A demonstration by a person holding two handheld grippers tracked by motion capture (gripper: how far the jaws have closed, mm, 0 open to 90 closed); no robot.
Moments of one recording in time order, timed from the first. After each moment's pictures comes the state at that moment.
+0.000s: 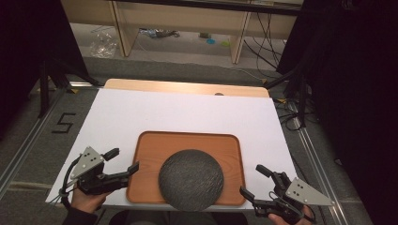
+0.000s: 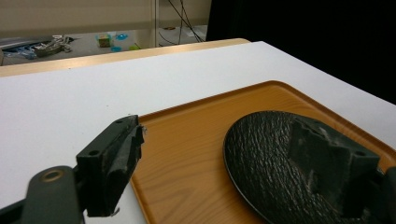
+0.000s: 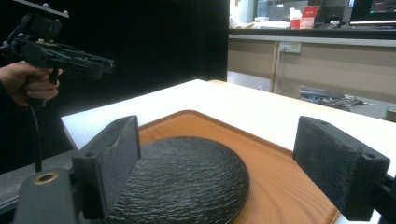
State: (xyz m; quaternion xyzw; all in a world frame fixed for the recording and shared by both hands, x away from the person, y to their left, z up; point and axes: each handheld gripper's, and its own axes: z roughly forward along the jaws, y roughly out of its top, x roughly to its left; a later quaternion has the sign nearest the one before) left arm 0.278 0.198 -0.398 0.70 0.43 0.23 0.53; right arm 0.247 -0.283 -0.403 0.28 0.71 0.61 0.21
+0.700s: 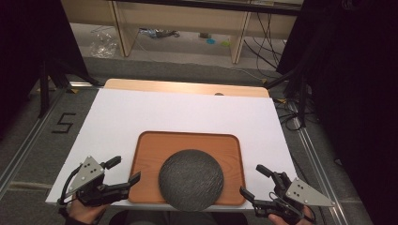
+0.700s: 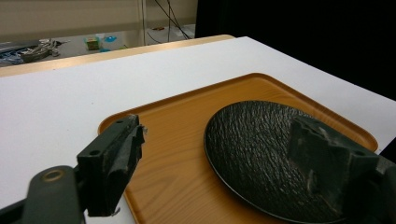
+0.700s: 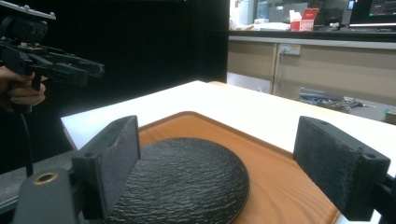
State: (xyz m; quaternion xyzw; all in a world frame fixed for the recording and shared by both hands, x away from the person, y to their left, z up) left arm 0.258 0.192 -0.399 0.71 0.40 0.23 0.53; right arm 0.245 -0.283 -0.402 0.28 0.71 0.61 0.21
